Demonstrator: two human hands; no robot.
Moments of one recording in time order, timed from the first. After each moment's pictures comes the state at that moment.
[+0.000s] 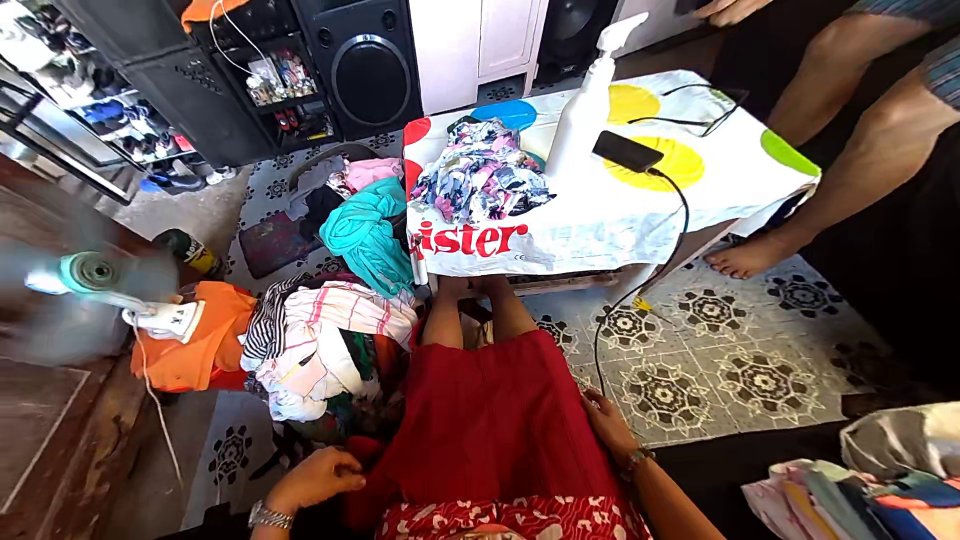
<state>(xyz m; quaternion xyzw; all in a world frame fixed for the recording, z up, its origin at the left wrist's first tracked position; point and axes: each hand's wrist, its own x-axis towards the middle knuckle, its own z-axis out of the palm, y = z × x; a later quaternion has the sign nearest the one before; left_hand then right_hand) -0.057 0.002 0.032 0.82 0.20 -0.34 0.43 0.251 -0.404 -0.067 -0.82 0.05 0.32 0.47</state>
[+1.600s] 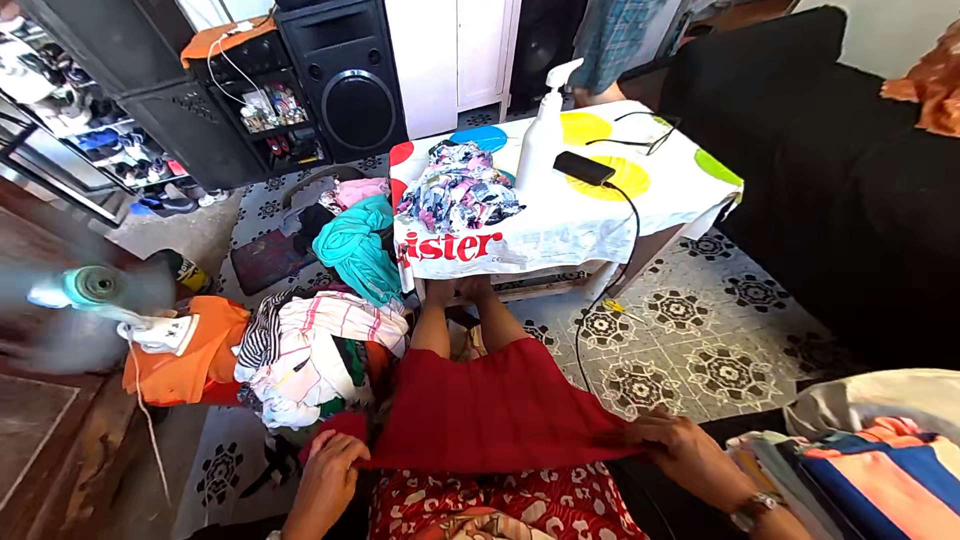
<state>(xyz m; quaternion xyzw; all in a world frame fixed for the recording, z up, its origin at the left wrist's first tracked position) -0.061 -0.068 0.038 0.97 0.10 0.11 0.18 0.235 -0.514 0.033 -0.87 -0.40 0.11 0.26</state>
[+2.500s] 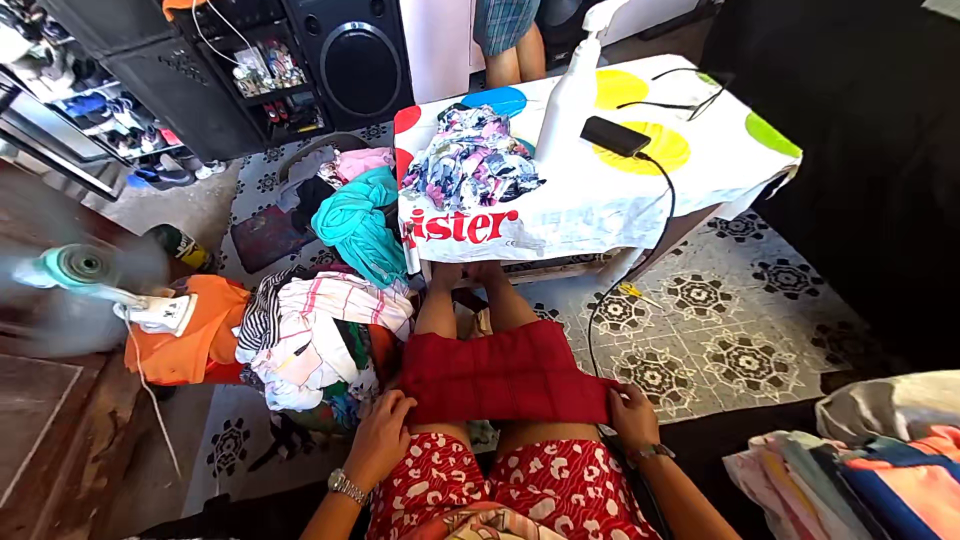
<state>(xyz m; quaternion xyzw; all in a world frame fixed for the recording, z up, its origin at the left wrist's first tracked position) 0.010 -0.090 0.013 0.95 0.16 -0.12 0.22 0.247 -0.441 -0.056 -0.90 0.06 0.18 0.40</state>
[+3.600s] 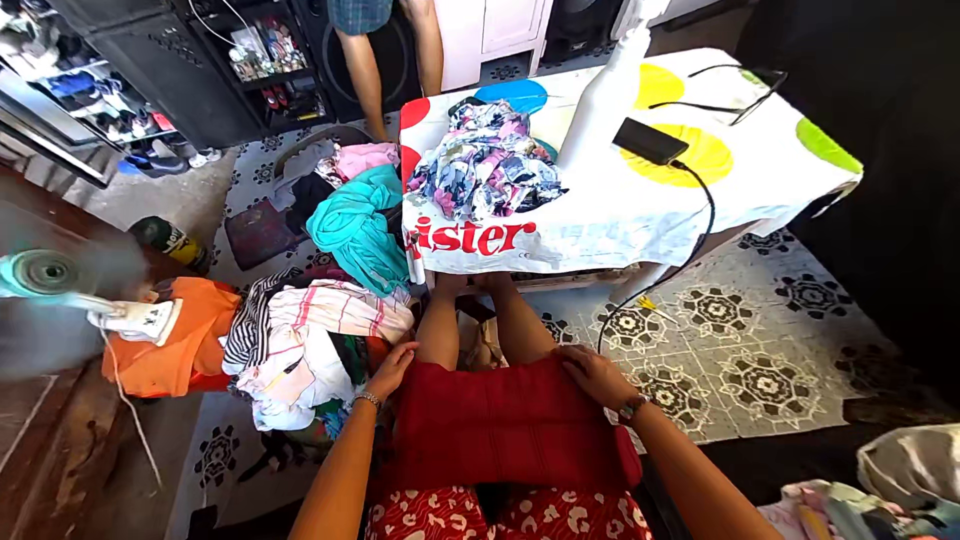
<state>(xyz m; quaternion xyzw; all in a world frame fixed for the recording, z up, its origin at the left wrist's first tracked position) 0.137 0.003 -0.085 0.77 0.21 -0.03 0.60 0.345 -0.360 -0.031 -0.87 -0.33 0.27 0.26</state>
